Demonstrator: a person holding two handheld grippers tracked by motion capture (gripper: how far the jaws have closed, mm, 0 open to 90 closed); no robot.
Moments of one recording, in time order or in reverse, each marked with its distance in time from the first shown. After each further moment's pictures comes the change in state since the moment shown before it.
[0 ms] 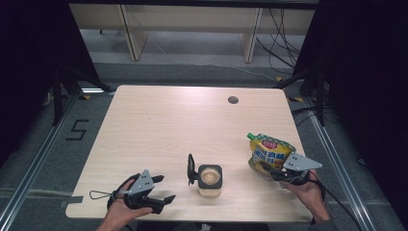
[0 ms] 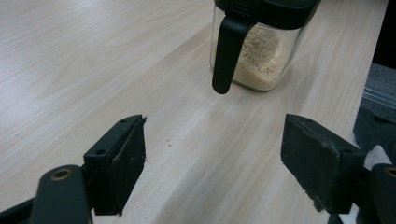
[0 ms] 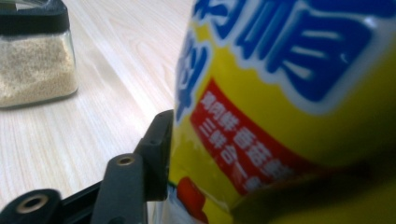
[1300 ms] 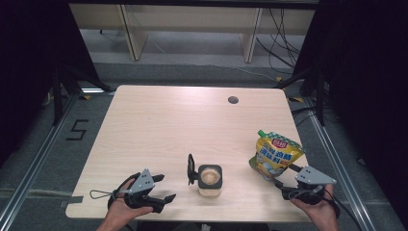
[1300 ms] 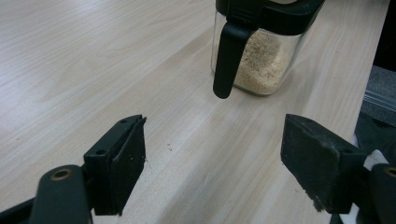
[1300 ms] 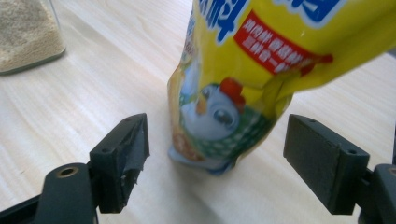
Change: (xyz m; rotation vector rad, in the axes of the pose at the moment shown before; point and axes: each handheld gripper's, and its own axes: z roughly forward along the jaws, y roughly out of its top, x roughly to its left) left arm 0.001 0.002 0.000 -0.005 0.004 0.007; right arm 0.030 -0.010 -0.050 0.162 -0.168 0.171
